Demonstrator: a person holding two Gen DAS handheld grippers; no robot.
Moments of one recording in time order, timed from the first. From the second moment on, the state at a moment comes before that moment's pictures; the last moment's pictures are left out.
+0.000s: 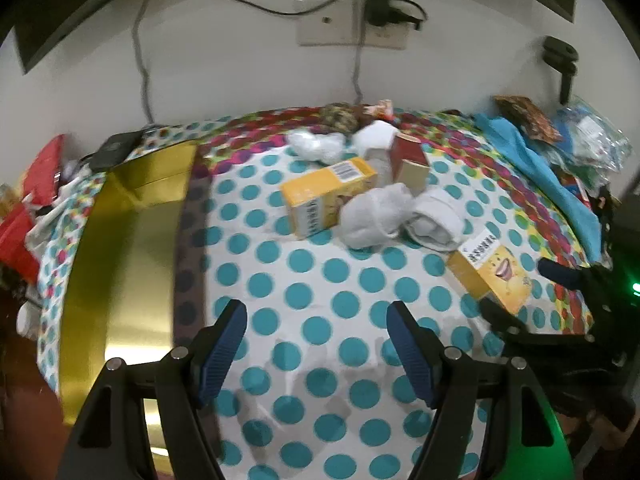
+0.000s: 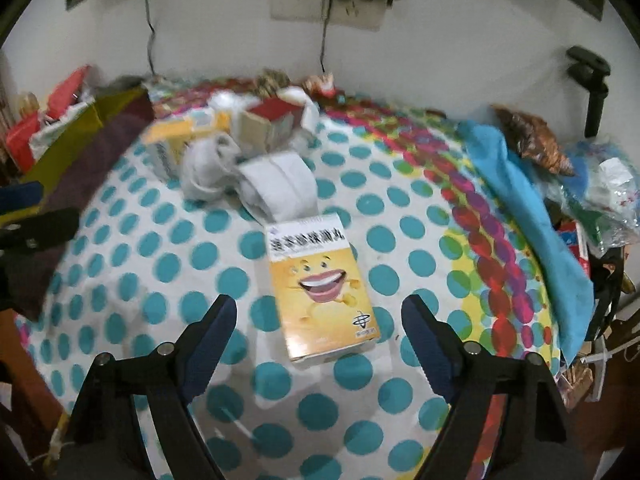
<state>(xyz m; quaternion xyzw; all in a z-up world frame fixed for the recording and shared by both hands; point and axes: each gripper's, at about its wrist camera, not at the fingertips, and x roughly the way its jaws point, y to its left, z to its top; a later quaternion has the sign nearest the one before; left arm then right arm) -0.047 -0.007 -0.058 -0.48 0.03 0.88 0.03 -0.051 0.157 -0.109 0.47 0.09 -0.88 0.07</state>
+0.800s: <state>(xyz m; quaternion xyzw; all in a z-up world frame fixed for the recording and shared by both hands) -0.114 0.033 -0.111 -0.50 0.07 0.86 0.08 -0.072 0.159 -0.135 0.48 0.06 -0.87 0.10</state>
